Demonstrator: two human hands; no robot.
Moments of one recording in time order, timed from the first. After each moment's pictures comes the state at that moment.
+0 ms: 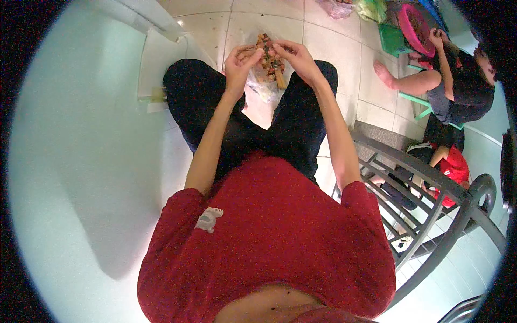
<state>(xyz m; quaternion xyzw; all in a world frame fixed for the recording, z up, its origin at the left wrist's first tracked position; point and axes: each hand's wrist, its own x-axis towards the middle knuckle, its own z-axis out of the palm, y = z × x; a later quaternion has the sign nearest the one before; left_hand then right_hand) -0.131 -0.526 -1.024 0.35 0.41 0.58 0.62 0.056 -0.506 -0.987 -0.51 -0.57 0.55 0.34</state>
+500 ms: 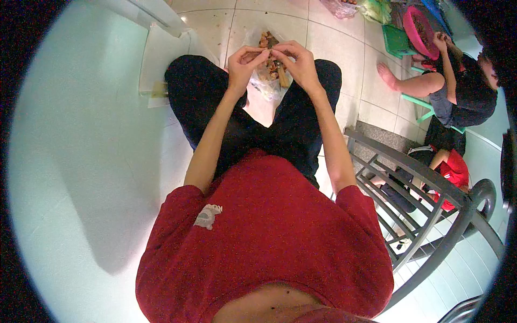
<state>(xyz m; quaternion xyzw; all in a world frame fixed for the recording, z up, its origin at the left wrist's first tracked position) -0.135 -0.528 -1.026 0.40 0.40 0.56 0.61 0.045 -0.524 -0.991 -0.50 -0.70 0.34 0.40</state>
